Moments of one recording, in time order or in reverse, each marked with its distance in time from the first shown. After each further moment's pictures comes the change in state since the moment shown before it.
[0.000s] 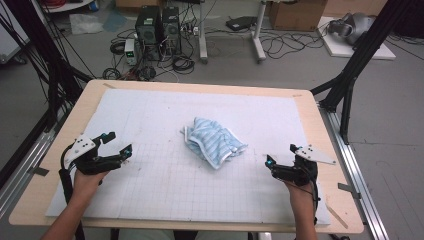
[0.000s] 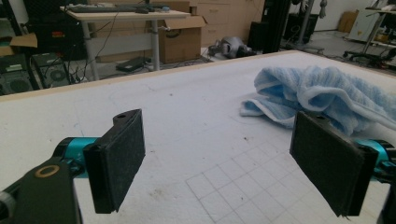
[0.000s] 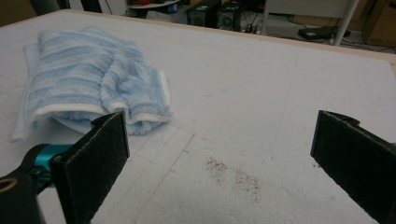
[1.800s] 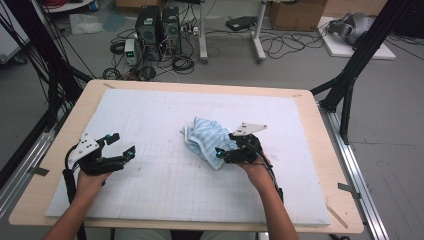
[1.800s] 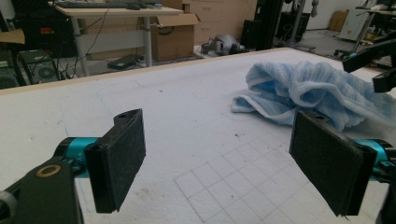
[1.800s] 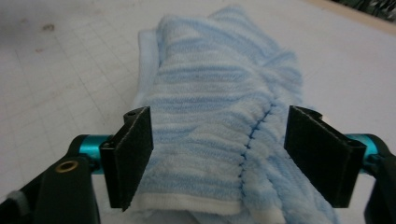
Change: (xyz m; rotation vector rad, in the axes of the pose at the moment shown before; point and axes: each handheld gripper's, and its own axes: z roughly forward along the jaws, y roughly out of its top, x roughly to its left) left arm -0.003 -0.005 0.005 0.010 -0.030 -0.007; right arm 0.085 0.047 0.115 0.221 0.378 -0.216
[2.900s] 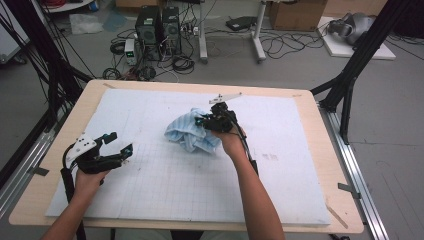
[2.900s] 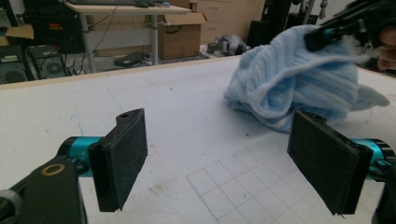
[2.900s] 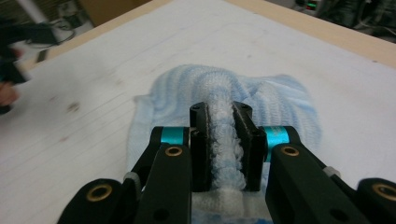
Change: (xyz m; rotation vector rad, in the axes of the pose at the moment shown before) left arm 0.008 0.000 -0.002 0.001 0.029 -0.024; right arm -0.009 0.086 0.059 -0.021 0.108 0.106
